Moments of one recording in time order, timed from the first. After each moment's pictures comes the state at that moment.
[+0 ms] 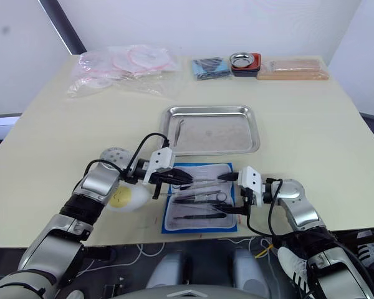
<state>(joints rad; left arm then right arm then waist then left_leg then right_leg) -0.56 0.58 -0.29 0.31 -0.11 0.09 -1.37 -0.29 -0.43 0.29 0.28 0.23 -0.11 1.18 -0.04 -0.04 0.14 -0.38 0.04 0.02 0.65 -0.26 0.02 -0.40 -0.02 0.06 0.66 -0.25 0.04</state>
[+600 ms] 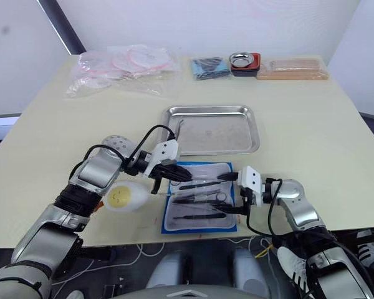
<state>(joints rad) -0.65 0.65 -0.36 0.16 -0.07 0.39 -1.39 -0.29 -0.42 0.29 0.28 0.23 -0.12 1.17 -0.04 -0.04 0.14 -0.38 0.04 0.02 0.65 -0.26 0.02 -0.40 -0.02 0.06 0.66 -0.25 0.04</state>
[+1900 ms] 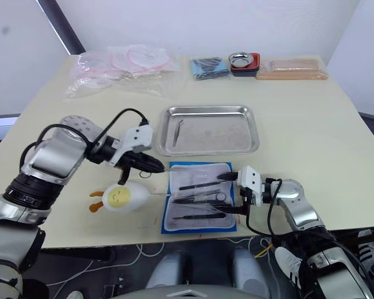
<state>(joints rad) -0.71 0.90 -0.31 0.00 -0.13 0.61 -1.46 -0.29 -0.42 0.30 0.28 0.23 -0.12 1.17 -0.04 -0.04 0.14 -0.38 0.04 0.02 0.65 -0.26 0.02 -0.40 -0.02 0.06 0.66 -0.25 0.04</state>
